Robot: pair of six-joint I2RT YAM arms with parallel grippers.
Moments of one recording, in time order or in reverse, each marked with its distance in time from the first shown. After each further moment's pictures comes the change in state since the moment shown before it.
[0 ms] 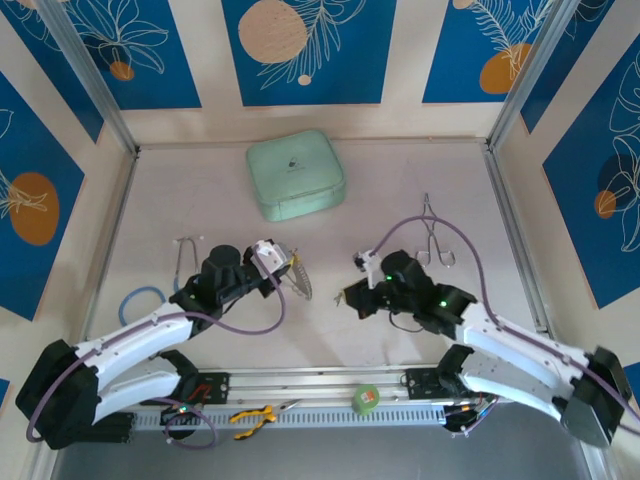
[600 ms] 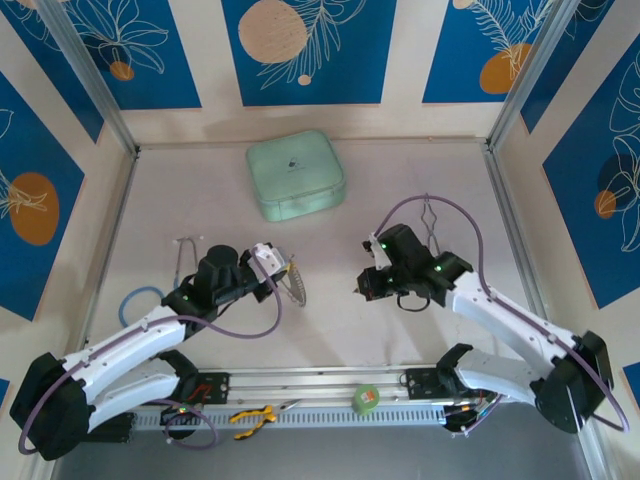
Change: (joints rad) left arm 0.000 -0.063 0.035 -0.185 -0.010 0.021; right arm -0.123 0.265 0.298 -0.463 0.029 0.049
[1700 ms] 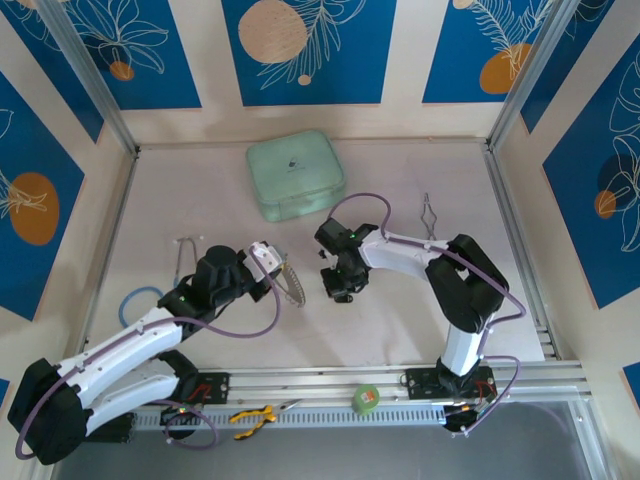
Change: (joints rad) left arm 0.000 -0.031 0.009 -0.067 -0.080 -0.011; right arm 0.091 0.692 0.302 -0.006 0.049 -0.038
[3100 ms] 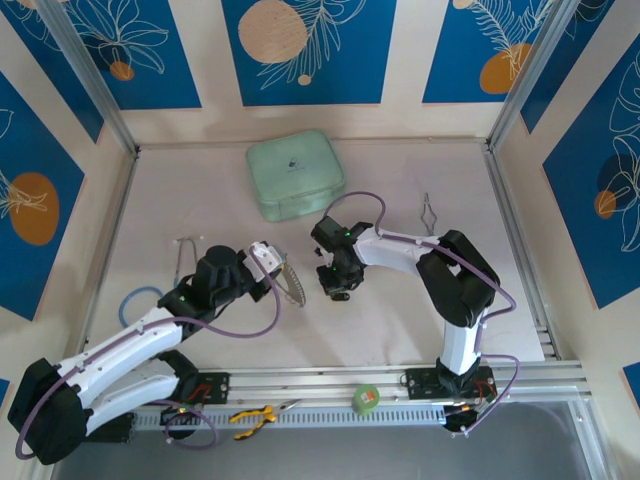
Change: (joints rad) left arm 0.000 0.000 0.000 0.000 0.000 0.000; right arm 0.000 0.056 0.037 0.026 -0.005 -0.007
